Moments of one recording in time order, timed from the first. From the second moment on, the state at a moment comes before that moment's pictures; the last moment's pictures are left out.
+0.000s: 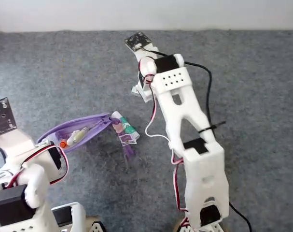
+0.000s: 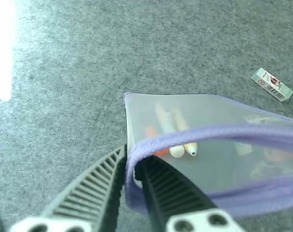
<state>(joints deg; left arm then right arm) -19.5 -63.5 28.5 99.4 14.1 -22.2 41.7 -48.7 86.7 16.1</state>
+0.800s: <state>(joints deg) -19.5 -63.5 28.5 99.4 14.1 -22.7 76.4 -82.5 87.7 26.3</state>
